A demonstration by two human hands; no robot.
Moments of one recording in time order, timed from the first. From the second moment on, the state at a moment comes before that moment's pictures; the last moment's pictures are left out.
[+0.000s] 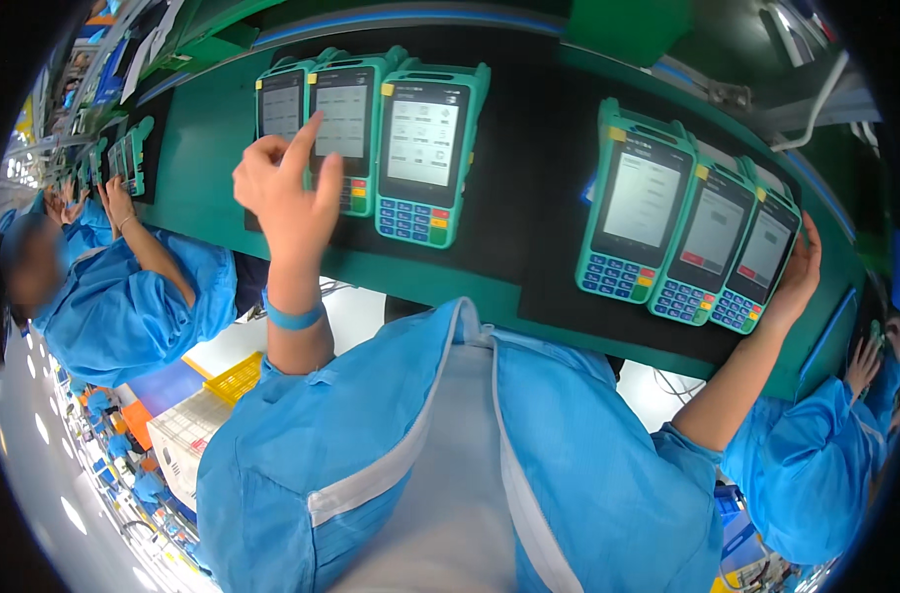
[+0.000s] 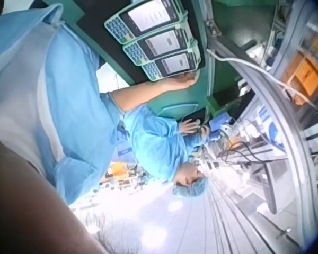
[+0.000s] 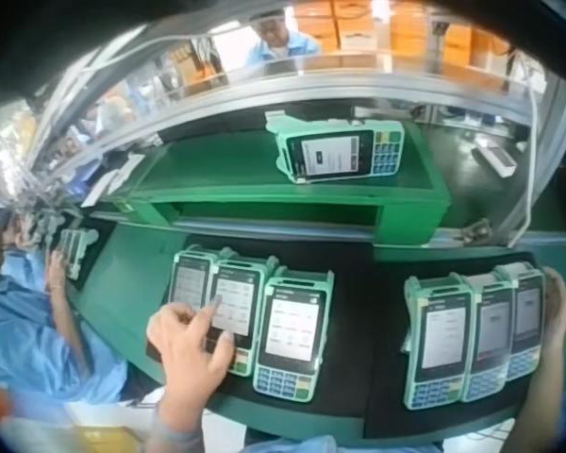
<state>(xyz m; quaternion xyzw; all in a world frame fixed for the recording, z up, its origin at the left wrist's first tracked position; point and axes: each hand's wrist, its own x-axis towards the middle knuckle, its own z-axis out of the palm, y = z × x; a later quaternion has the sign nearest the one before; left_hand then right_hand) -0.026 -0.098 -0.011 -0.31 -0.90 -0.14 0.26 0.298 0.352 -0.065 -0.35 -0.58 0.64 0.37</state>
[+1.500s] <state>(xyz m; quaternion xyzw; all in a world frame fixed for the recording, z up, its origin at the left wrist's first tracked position) -0.031 -0.099 -0.013 -0.37 -0.89 -0.15 0.23 0.311 0.368 -0.079 -0.32 -0.57 0.66 0.37</state>
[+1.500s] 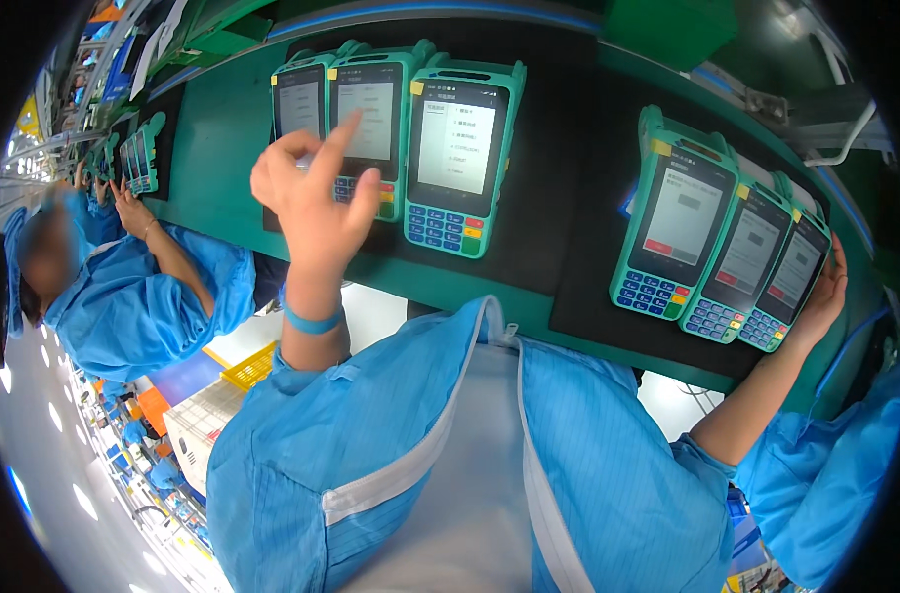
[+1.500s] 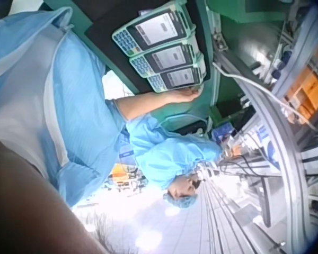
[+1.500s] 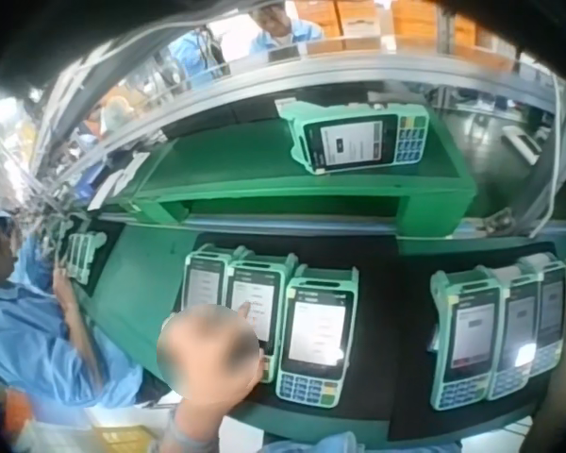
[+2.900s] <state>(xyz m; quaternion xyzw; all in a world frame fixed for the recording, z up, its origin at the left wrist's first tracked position) 0.082 0.064 -0.018 -0.48 -0.74 -0.46 -0.09 0.268 0.297 -0.042 -0.30 -0.65 0.60 0.36</state>
